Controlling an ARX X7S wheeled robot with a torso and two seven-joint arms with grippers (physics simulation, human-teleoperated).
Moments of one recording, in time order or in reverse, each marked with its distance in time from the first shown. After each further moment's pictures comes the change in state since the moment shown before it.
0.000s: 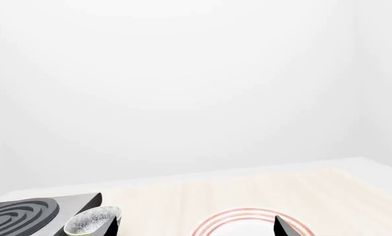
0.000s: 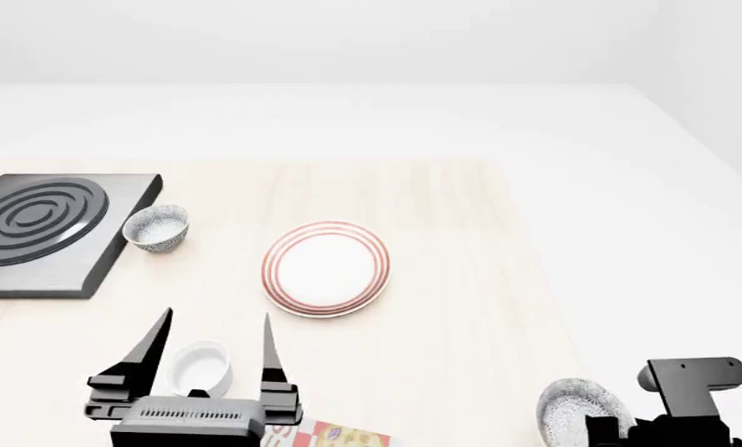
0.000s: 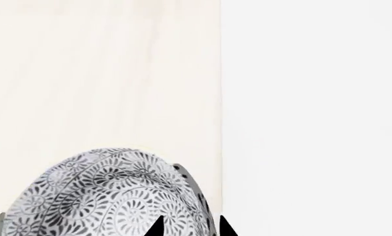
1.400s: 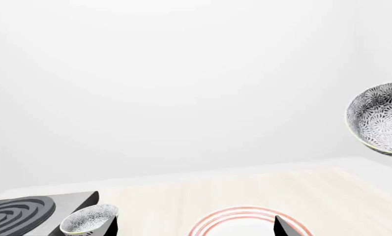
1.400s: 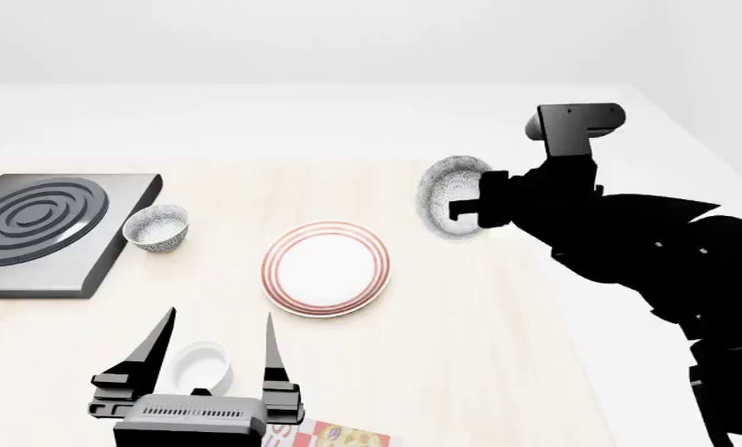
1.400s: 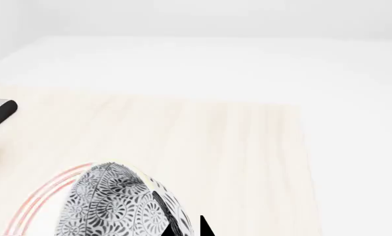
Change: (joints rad) left arm -0.012 -0.014 0.019 -0.009 -0.019 0.002 -0.015; right arm 1.053 -0.478 -0.349 0.502 -0.138 0.155 -0.076
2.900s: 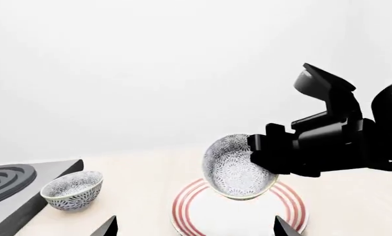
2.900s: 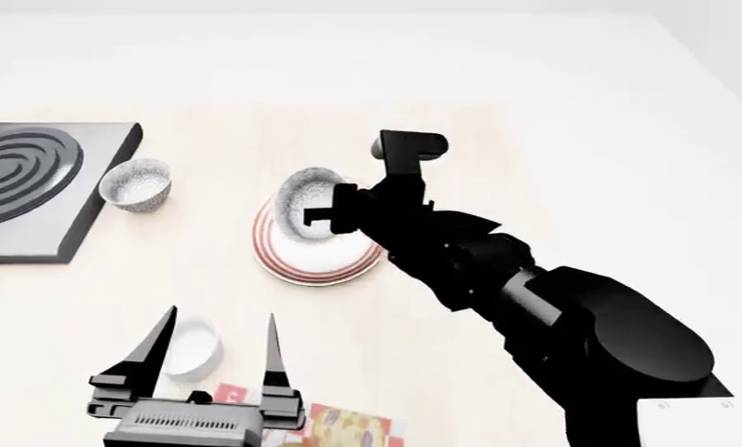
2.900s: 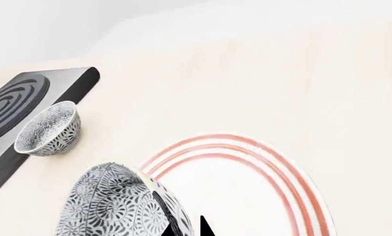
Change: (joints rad) left arm 0.009 -0.030 0.017 -0.001 -0.017 0.064 0.001; right arm 0.241 -0.514 -1.025 0.791 0.671 -0.792 -0.278
